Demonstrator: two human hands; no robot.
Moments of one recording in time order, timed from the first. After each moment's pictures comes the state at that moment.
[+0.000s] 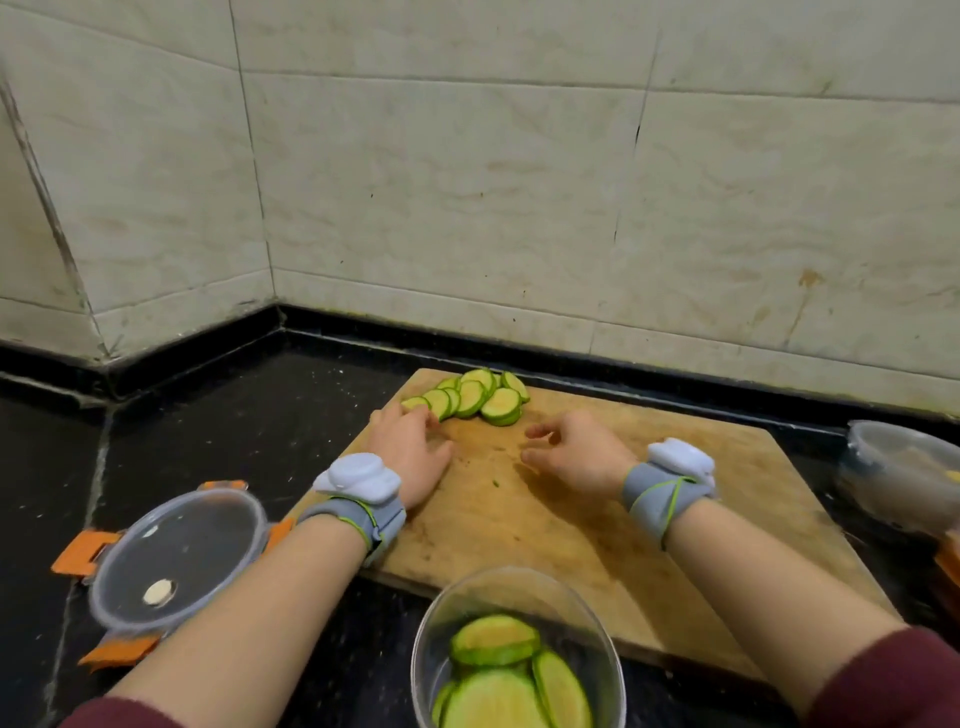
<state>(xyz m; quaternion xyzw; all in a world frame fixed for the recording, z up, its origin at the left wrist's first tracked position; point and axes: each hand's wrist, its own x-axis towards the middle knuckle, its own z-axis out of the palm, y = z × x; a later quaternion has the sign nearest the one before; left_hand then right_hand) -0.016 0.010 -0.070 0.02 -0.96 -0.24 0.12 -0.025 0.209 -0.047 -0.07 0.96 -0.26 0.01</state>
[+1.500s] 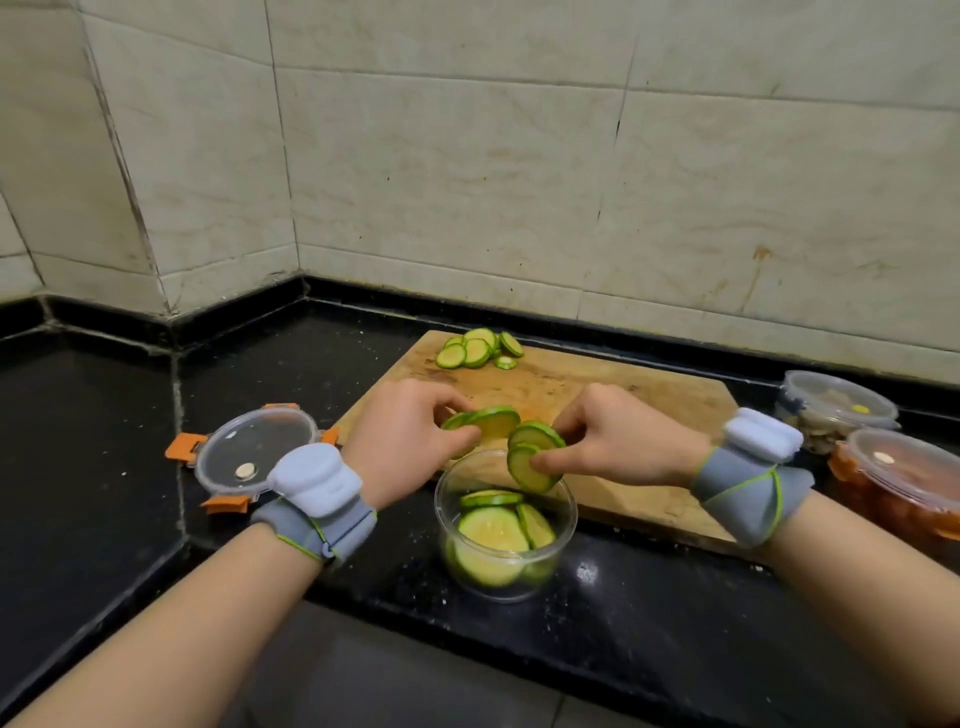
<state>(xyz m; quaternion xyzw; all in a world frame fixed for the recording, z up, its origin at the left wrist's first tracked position) 0.141 0.008 -0.019 -0.11 -0.92 -0.32 0.19 0.127 0.221 0.009 -0.25 0.95 -0.19 0.00</state>
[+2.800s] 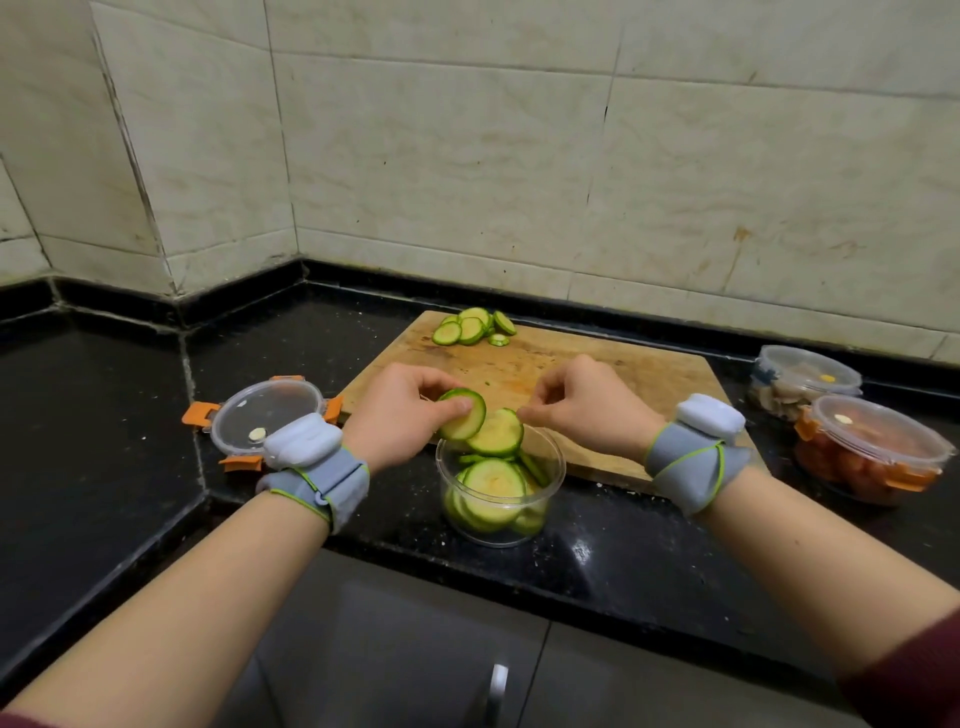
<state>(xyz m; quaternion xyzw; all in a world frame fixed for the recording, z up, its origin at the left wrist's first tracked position) 0.157 0.007 -0.028 -0.09 -0.86 -0.50 0.07 0.148 0.206 -0.004 -0.14 0.95 -0.26 -0.06</state>
